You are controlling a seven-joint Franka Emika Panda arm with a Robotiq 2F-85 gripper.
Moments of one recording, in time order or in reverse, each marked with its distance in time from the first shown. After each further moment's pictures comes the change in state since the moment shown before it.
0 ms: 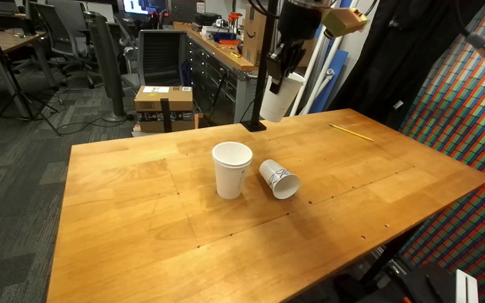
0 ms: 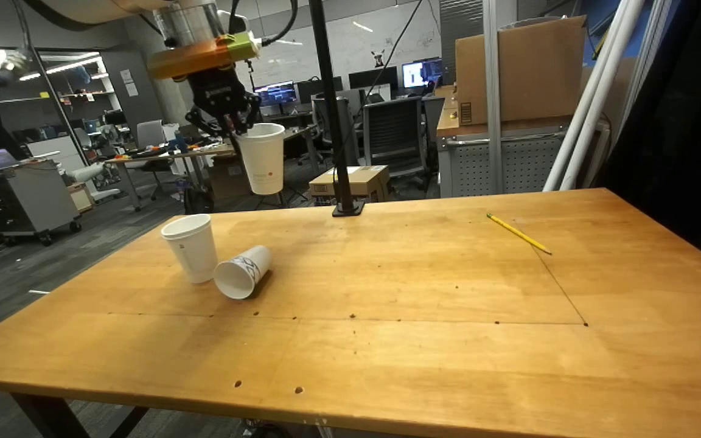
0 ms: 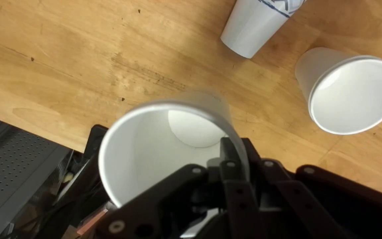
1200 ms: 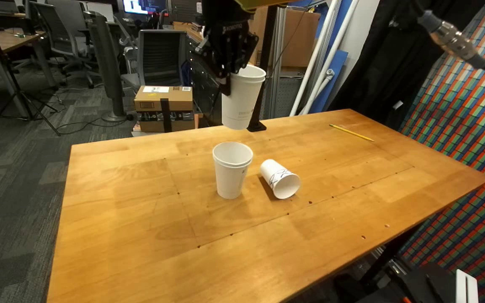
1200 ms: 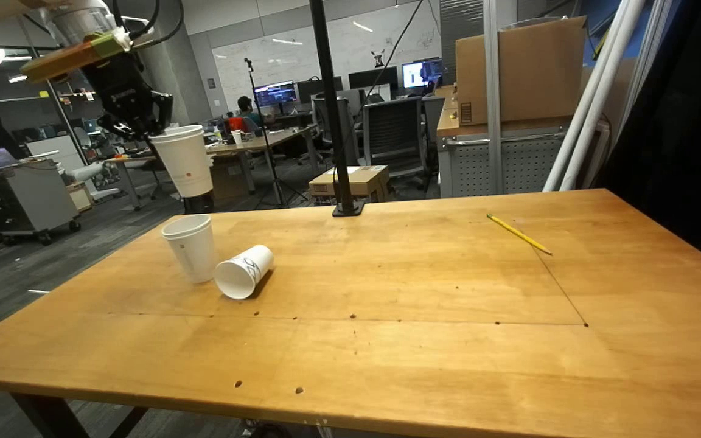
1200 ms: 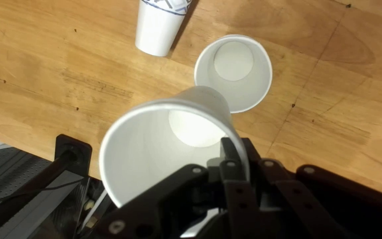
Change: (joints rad) arm 0.125 0.079 0.199 0.170 -0.180 -0.240 0.519
